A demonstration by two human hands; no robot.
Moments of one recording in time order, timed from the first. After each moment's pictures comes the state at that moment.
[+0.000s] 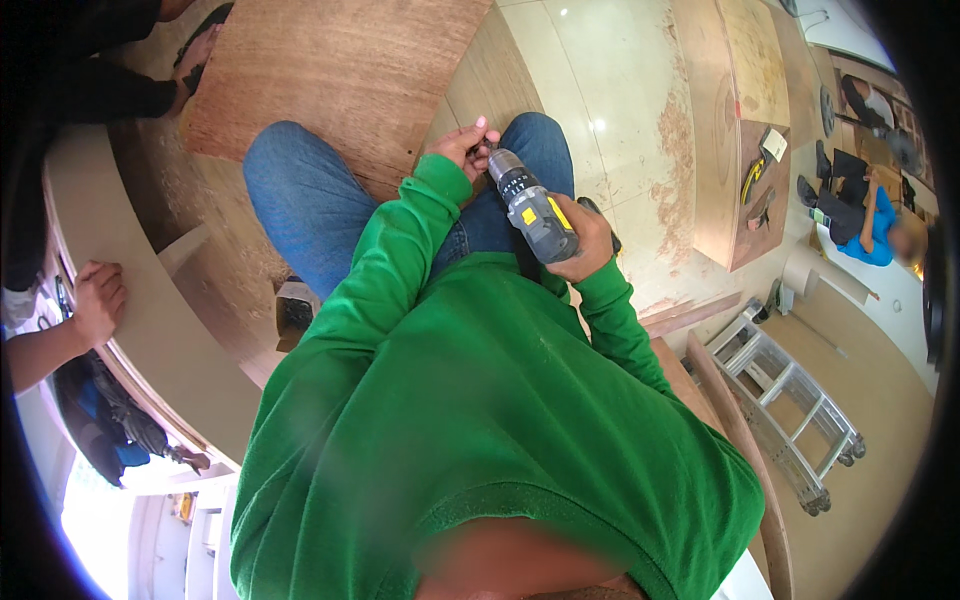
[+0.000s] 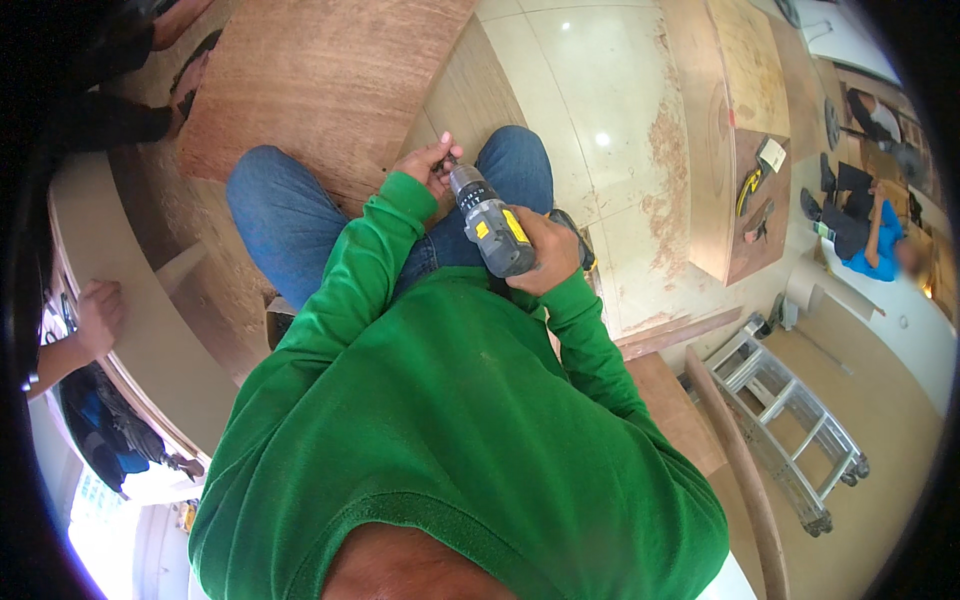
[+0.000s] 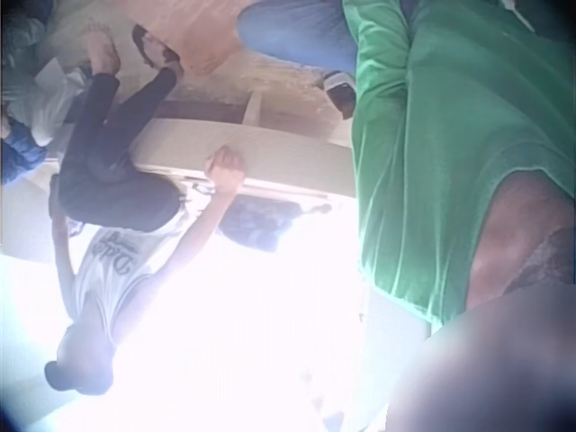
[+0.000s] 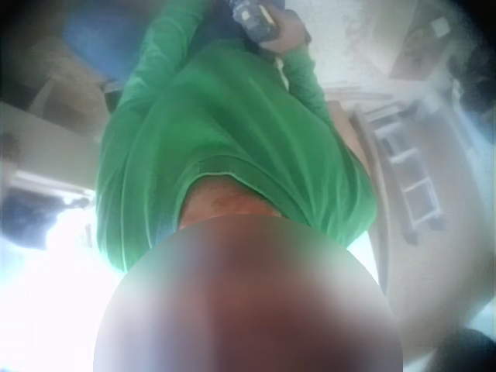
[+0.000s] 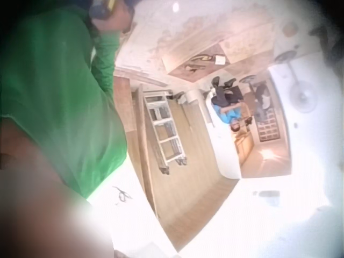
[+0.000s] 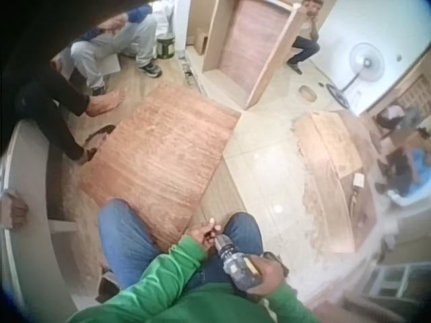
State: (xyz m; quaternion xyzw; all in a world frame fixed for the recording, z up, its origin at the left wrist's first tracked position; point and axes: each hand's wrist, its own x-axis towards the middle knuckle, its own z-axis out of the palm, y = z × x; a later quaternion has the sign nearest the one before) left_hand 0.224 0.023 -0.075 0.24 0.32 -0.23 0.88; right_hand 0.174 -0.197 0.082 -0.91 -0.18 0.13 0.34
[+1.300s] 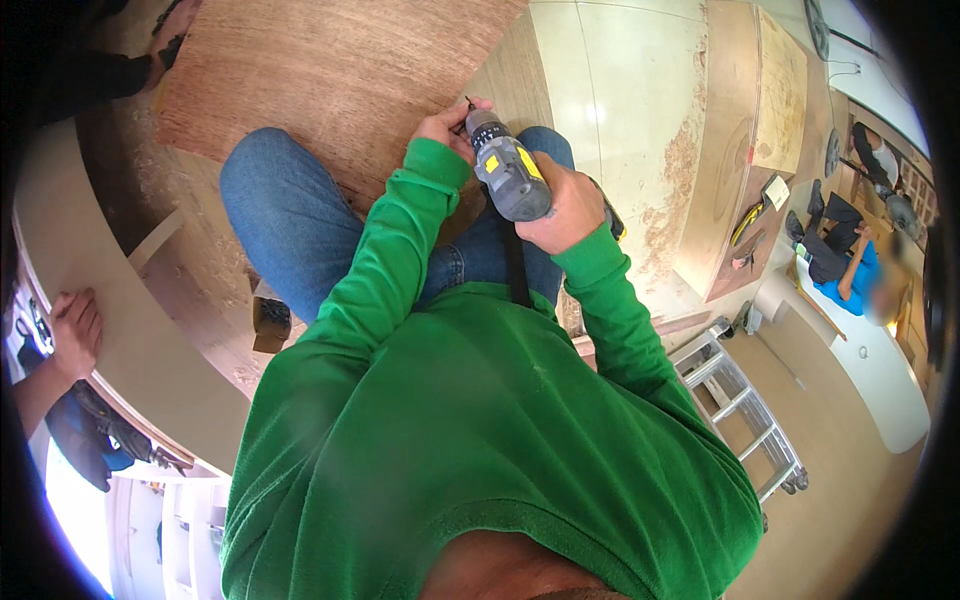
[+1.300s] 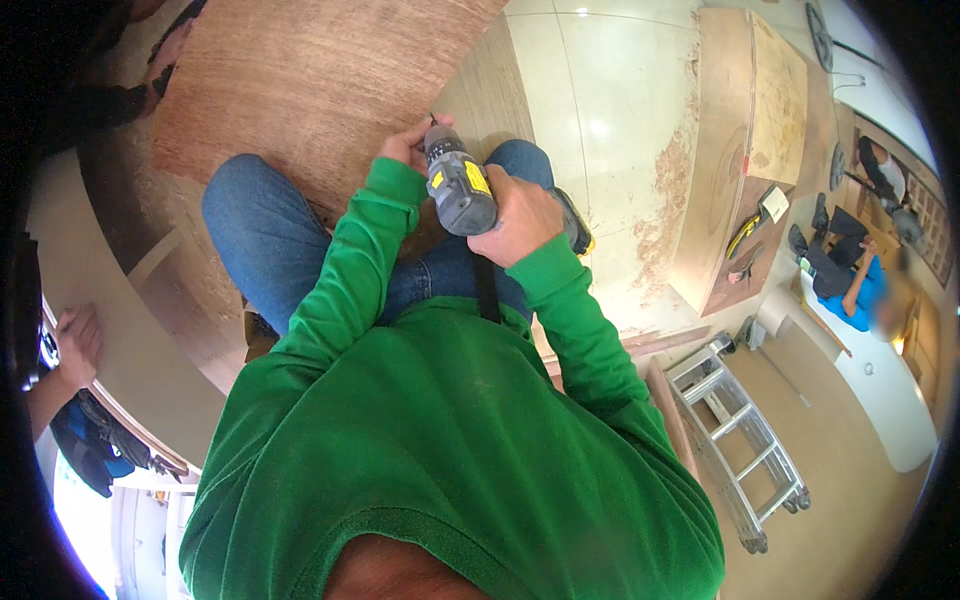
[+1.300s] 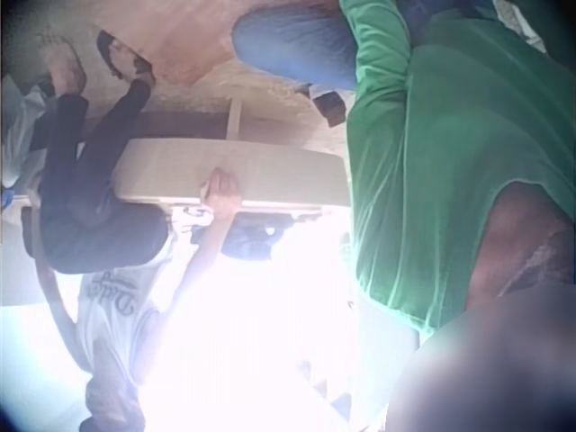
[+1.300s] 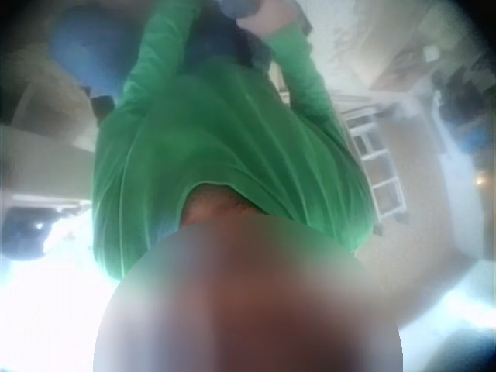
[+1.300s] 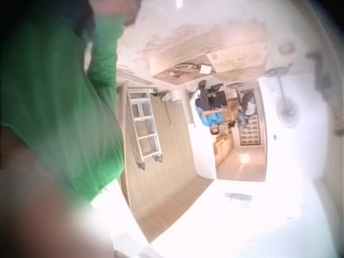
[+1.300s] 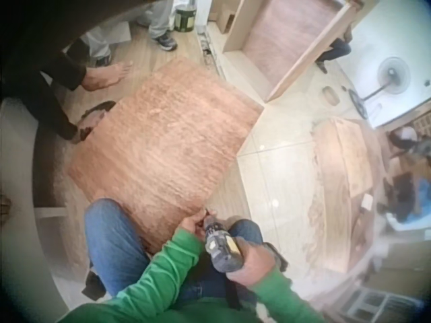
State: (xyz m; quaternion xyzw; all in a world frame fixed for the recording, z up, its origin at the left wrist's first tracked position) left_hand 0.285 0.043 -0.120 0.06 0.41 -0.15 0.90; right_hand 0.296 -0.118 0.071 -0.93 -0.17 0.26 0.22
